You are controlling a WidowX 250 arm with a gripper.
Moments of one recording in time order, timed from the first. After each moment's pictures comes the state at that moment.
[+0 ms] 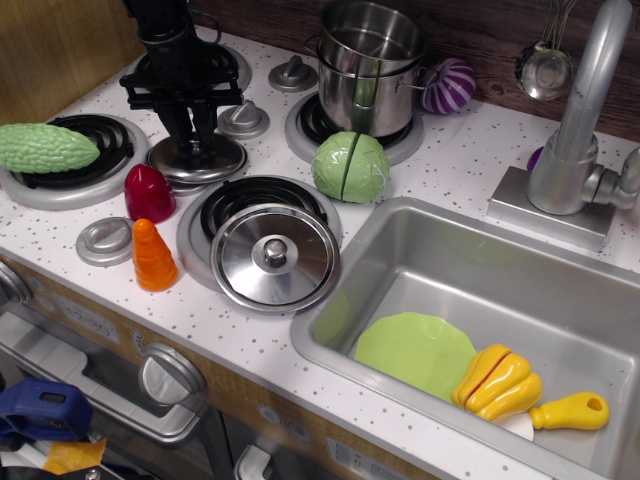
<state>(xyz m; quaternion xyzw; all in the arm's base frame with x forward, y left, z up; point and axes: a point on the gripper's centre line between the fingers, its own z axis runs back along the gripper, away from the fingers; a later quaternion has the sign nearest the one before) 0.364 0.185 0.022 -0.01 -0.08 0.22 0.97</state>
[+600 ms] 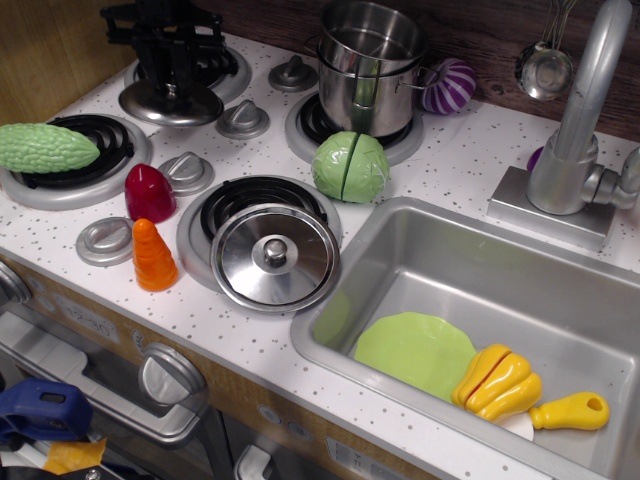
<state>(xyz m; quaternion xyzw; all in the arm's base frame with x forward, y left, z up) 0.381 0.213 0.073 0.04 -0.07 0.18 0.98</state>
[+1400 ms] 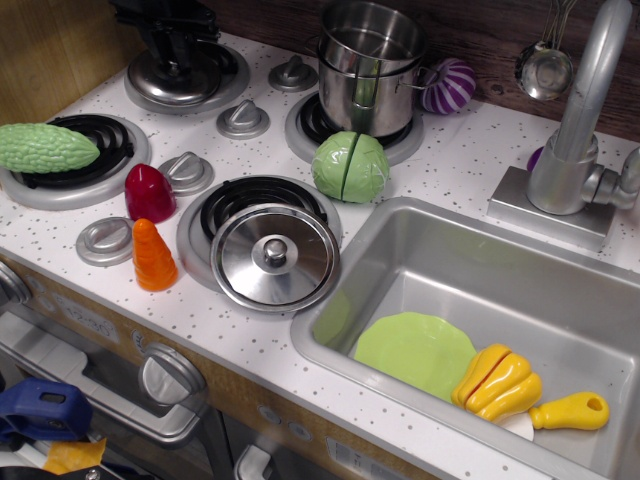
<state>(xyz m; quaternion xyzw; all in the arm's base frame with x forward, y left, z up) 0.436 0.256 0.058 0.09 -0.20 0.11 0.97</state>
